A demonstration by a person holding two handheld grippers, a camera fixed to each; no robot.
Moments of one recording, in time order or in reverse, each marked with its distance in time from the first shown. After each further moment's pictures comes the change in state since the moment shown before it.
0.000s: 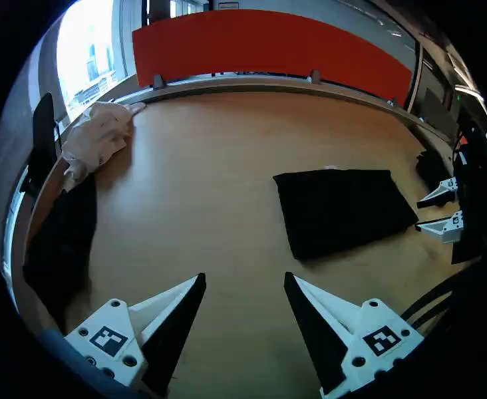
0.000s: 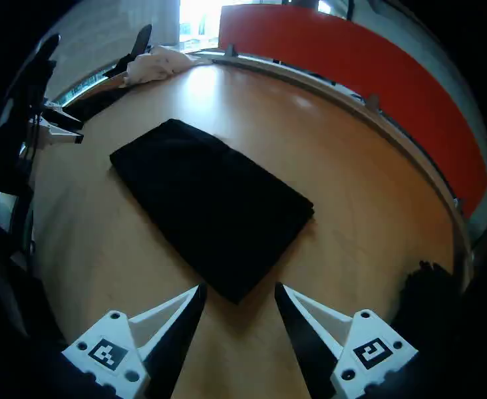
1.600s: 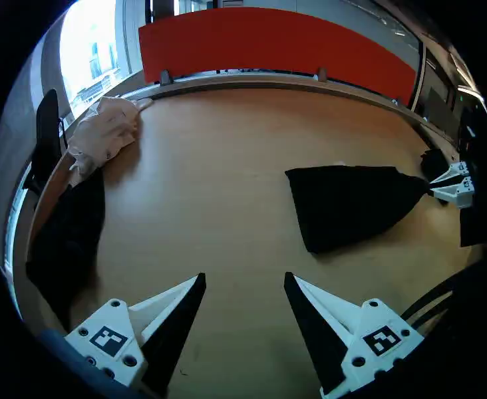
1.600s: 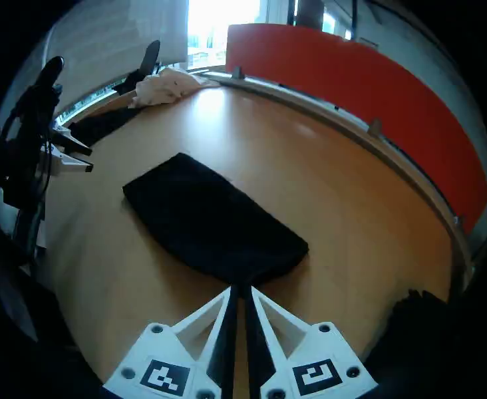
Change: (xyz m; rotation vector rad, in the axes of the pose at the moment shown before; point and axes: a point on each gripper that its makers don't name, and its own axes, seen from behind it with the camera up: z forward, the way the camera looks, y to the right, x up) left arm -0.006 -0.017 -0.005 0.020 -0.014 -0.006; right arm 0.067 -0.001 -0.028 0.027 0.124 -0.033
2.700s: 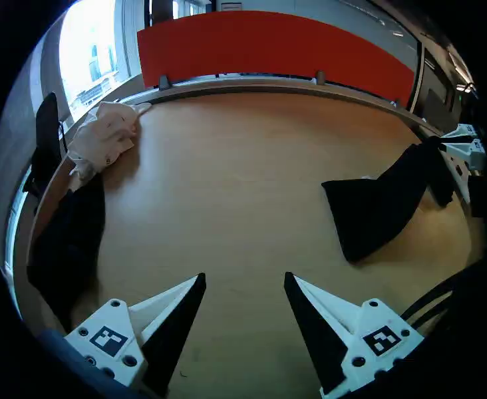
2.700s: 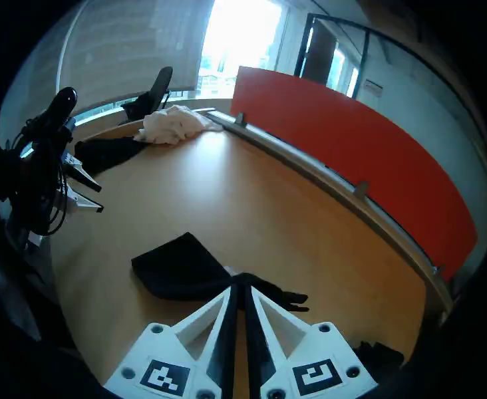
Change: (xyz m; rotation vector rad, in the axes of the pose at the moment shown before) left arm 0.006 0.006 -0.001 -0.003 0.015 0.005; right arm 0.086 0.017 -0.051 -0.043 0.140 -0.108
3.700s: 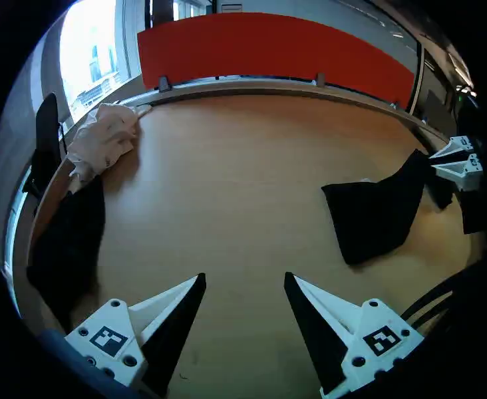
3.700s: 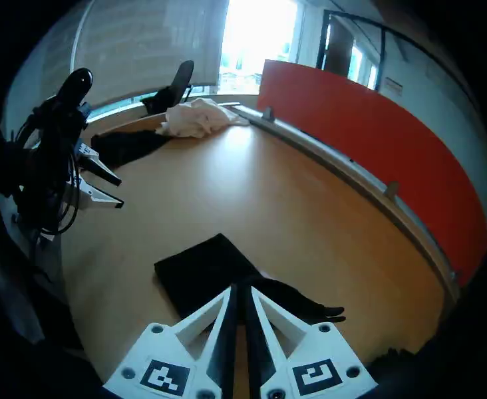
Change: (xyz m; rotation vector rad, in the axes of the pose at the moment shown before) left arm 0.005 -0.002 0.001 -0.001 0.011 -0.003; right arm -0.002 -0.056 0.039 0.117 -0.017 -0.022
